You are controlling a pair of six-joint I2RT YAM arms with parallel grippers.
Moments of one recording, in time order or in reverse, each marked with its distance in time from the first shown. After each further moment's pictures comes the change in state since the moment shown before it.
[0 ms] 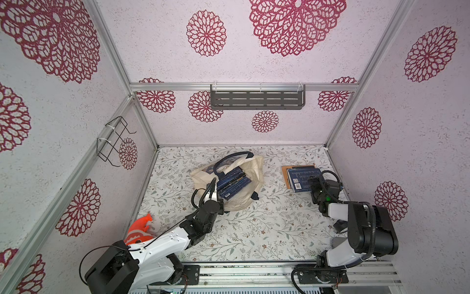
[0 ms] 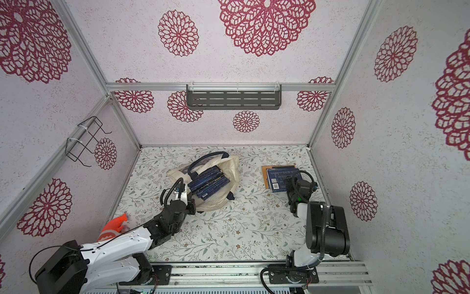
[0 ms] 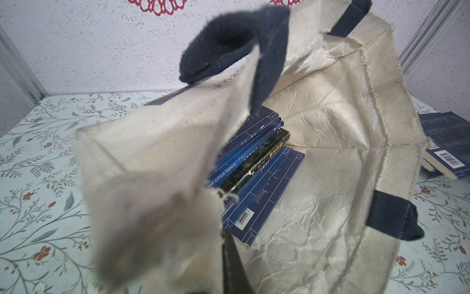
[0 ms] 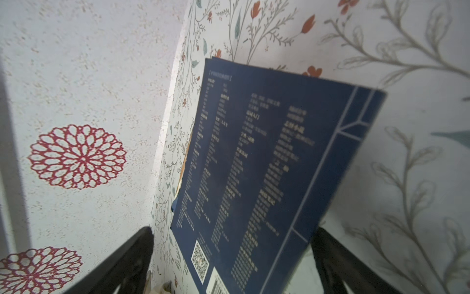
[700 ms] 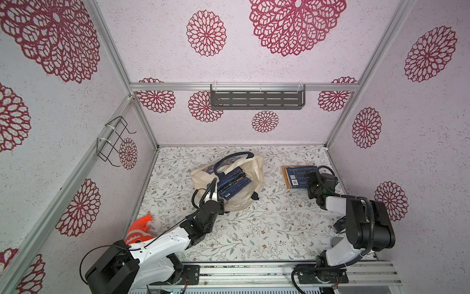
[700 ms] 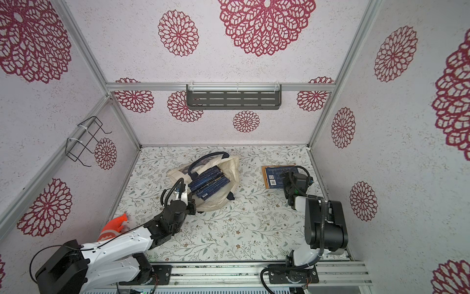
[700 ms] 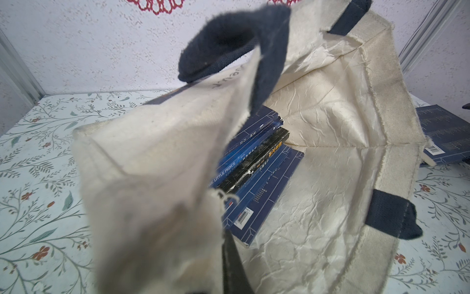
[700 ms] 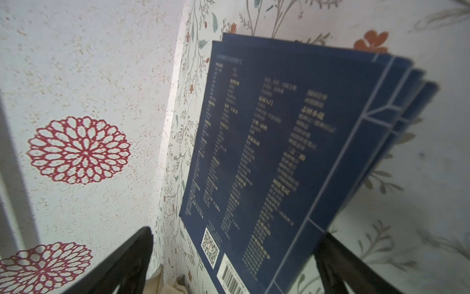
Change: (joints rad) left arm -0.004 0.004 0.000 0.000 0.000 0.000; right arm 0.055 0.047 0.123 -0.103 -0.011 0.043
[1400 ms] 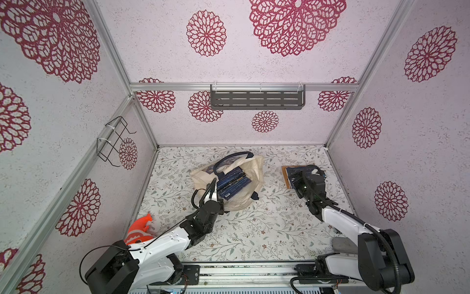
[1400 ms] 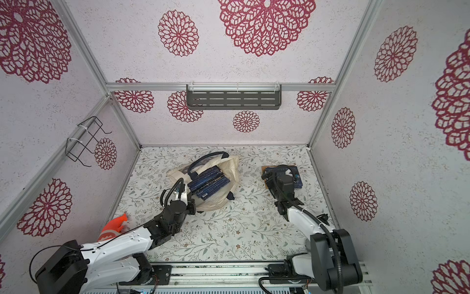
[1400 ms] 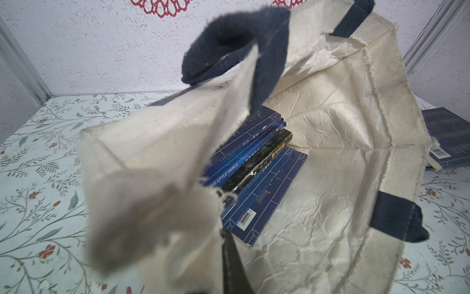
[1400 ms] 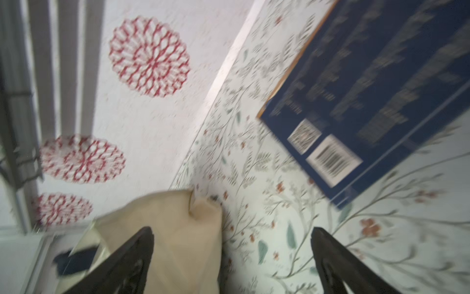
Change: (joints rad) left arm -0.004 -0.002 0.000 0.002 -0.027 0.000; right arm 0.360 -0.344 -0.055 -0.131 0.106 -0.092
